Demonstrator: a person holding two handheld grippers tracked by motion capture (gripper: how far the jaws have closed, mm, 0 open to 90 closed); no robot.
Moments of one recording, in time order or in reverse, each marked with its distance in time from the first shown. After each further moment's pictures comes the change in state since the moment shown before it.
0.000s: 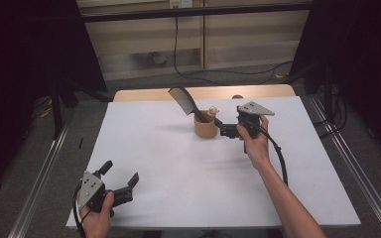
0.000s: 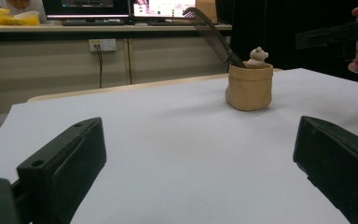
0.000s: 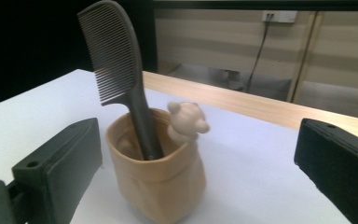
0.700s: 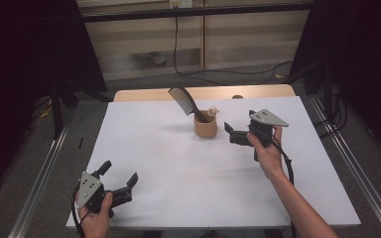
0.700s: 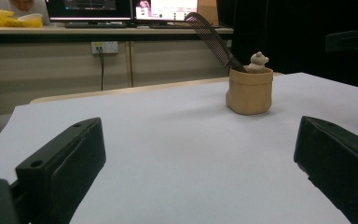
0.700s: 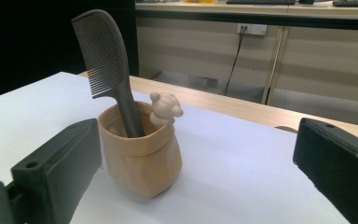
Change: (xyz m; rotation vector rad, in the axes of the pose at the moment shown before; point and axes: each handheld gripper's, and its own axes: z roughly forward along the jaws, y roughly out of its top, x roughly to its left) left arm -0.001 0.002 -0.003 -0.010 0.001 -0.006; right arm 0.002 -0.006 -0.043 -0.039 -0.080 -0.033
